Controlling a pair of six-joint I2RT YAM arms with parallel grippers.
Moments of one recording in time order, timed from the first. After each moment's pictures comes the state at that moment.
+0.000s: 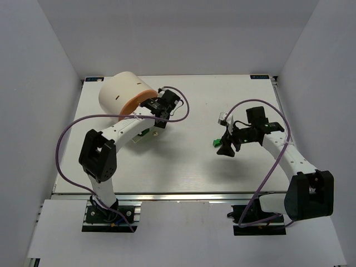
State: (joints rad) left arm -0.65 1.81 1.53 -0.82 -0.62 -0.27; right arm 0.20 1.28 0.92 -0.71 -0.86 -0.79
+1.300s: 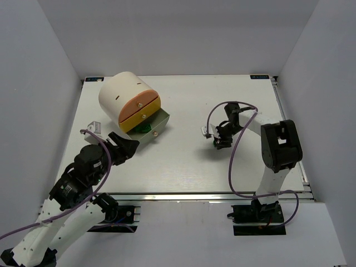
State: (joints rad) left arm -0.65 0.47 0.84 -0.69 -0.28 -0.88; right arm 0.28 1.85 1.18 -0.78 -0.59 -1.56
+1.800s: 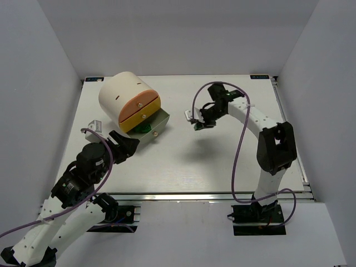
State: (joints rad) left arm -0.65 0.50 0.84 -0.68 -0.31 -0.89; right arm 0.42 1.86 1.52 -0.91 -0.65 -1.51
